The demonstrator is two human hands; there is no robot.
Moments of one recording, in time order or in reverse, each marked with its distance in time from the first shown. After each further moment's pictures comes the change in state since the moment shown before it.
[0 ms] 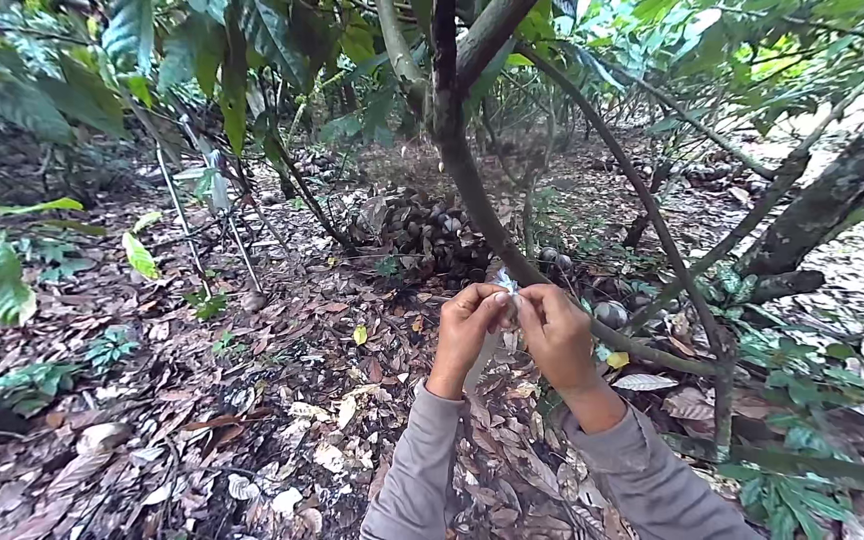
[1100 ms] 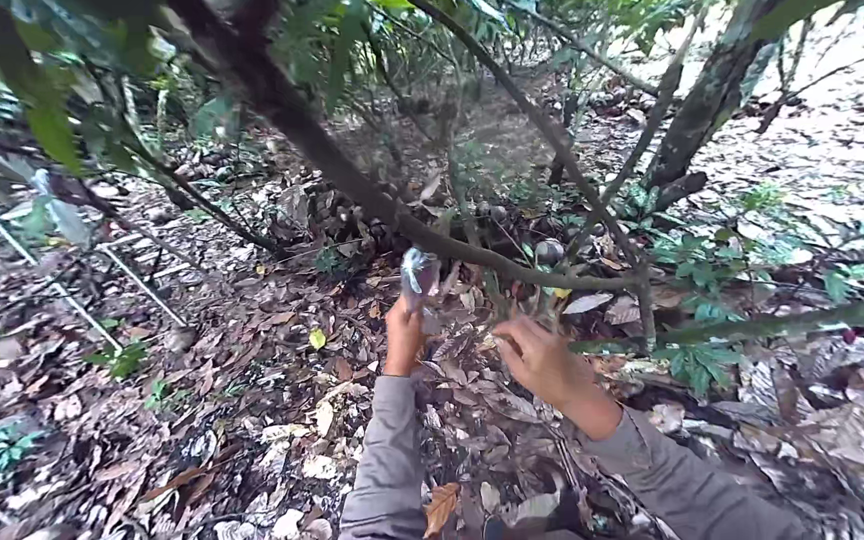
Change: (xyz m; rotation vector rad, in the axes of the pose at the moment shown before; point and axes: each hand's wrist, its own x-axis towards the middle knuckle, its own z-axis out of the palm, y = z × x) left_hand -0.028 -0.099 -0.040 0.622 -0.033 -0.174; right_hand -0.115 0.016 -0.063 -0.173 -0.349 0.276
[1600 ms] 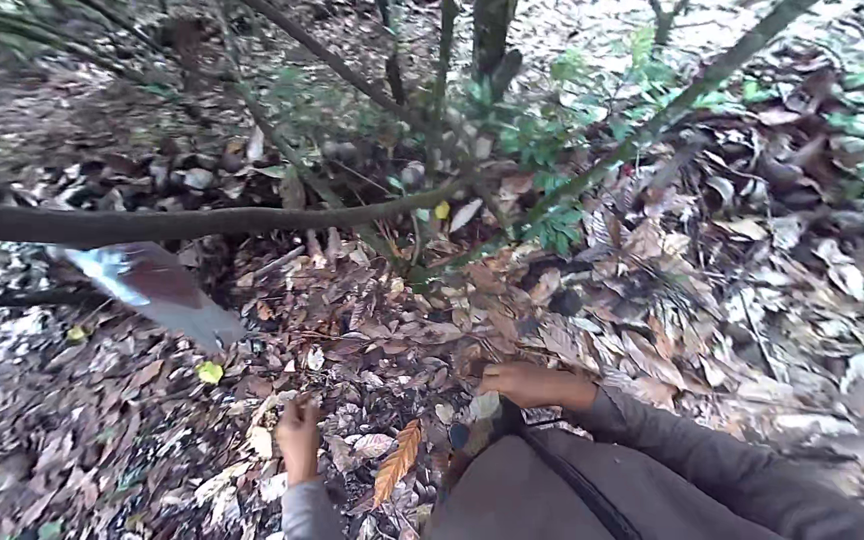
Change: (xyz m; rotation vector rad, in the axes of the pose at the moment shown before) left_hand -0.171 -0.088 -0.029 0.348 -0.396 -0.500; right_hand -0.242 0.053 -0.071 0.185 -0.945 0.424
